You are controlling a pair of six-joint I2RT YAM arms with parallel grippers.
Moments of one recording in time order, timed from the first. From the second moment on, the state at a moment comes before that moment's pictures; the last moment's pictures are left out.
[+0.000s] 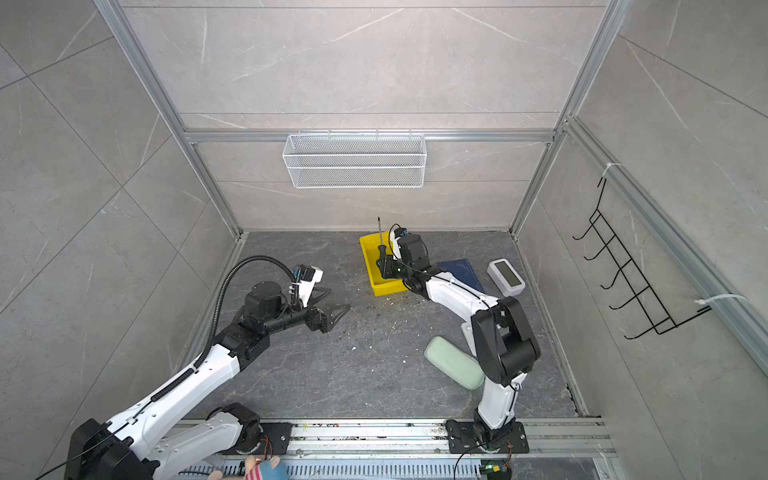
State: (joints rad) left arm -0.50 1.02 0.70 -0.03 0.48 -0.16; right arm 0.47 1.84 1.33 -0.07 -0.17 0.40
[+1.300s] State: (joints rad) left arm -0.51 1.02 0.64 0.04 0.44 -0.14; right arm 0.44 2.27 1.74 -0.32 -0.06 0.29
